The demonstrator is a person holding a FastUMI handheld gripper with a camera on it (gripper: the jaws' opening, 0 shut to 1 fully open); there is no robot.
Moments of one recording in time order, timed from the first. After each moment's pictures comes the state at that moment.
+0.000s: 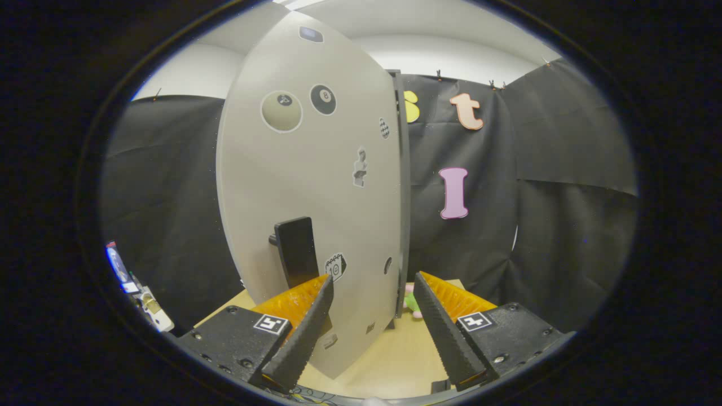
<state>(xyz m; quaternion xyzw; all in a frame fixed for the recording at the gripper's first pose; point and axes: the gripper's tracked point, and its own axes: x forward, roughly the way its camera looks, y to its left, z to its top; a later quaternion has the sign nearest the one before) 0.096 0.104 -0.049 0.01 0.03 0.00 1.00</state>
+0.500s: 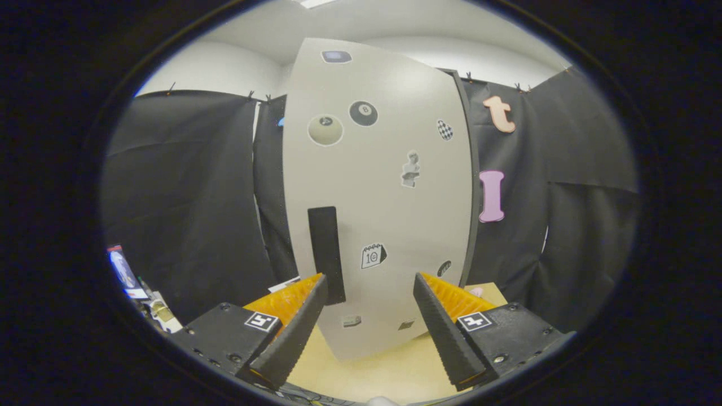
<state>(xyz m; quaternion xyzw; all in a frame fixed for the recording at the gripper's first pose) 0.115 0.216 -0.042 0.01 0.02 0.05 1.00</state>
